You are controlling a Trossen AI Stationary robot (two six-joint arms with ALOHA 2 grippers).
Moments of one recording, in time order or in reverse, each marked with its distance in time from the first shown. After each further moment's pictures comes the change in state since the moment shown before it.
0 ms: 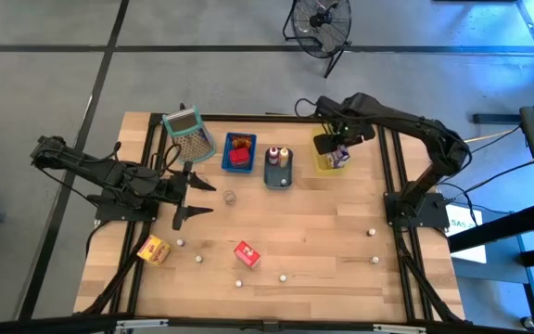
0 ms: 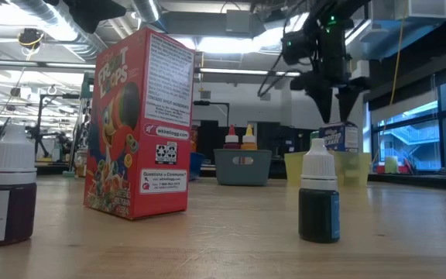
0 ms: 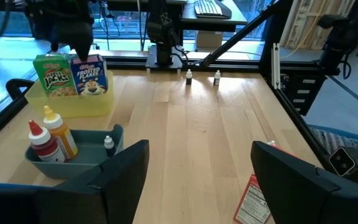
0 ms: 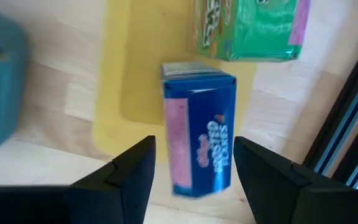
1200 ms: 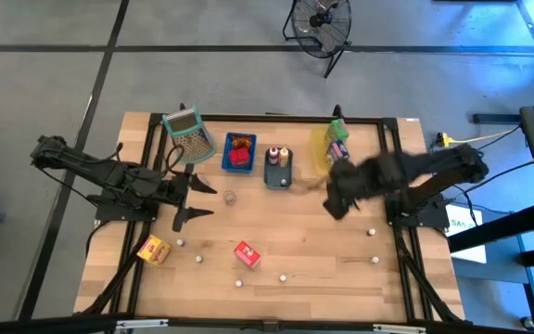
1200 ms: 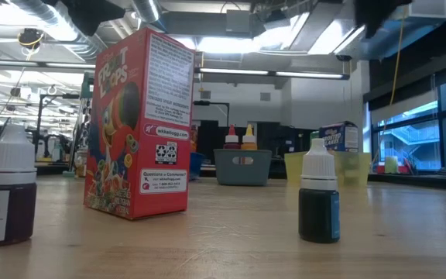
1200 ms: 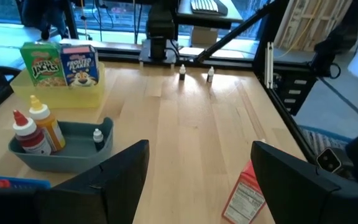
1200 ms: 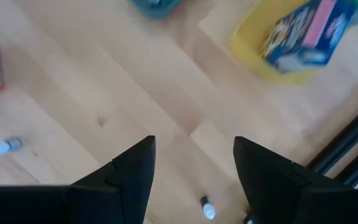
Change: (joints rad) left arm 0.000 0.017 0.000 0.000 0.025 -0.052; right arm 0.817 -0.154 0.213 -0.264 0.165 0.323
